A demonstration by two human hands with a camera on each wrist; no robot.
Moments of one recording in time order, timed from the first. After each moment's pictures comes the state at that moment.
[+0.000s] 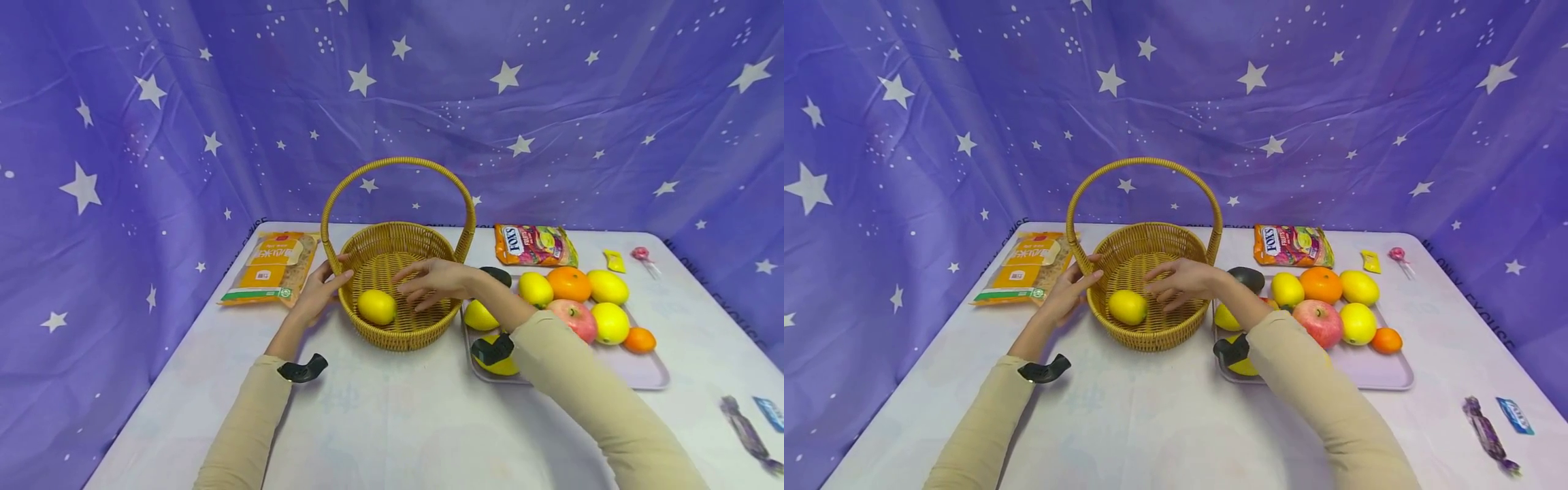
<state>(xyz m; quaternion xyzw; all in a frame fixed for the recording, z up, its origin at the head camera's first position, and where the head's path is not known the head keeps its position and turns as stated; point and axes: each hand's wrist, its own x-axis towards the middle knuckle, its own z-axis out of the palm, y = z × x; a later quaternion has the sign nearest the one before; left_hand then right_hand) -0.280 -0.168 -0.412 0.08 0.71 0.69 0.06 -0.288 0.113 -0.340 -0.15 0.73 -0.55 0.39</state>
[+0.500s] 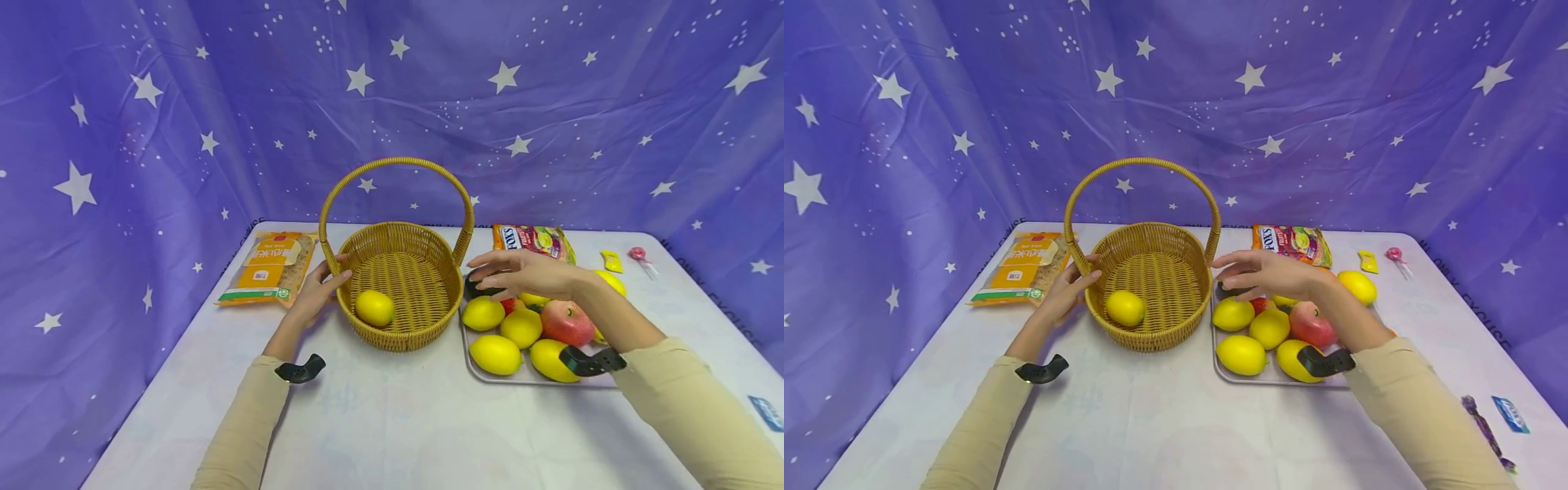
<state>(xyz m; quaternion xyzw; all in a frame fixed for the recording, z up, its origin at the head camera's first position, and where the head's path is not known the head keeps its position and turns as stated) -0.280 -0.168 -0.411 0.08 0.71 0.69 0.06 -0.256 0.237 -0.308 -0.20 0.77 -0.52 0.32</state>
